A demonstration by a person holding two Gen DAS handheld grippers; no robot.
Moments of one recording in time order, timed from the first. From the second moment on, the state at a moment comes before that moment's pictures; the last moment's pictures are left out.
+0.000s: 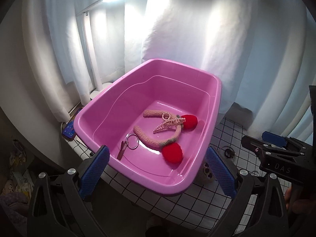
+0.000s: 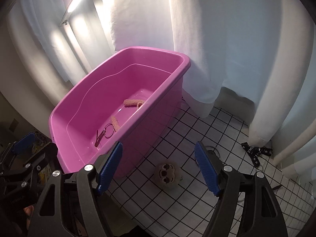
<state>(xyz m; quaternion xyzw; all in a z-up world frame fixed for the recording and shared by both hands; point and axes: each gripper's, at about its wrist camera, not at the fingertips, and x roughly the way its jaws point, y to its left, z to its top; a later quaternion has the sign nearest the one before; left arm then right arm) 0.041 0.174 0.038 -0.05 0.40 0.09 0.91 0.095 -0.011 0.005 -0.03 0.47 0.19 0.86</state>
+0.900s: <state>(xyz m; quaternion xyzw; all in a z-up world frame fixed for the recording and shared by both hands) -0.009 0.019 -0.063 -0.04 0.46 -0.01 0.89 -0.045 -0.252 -0.067 0.06 0.48 0.03 0.87</state>
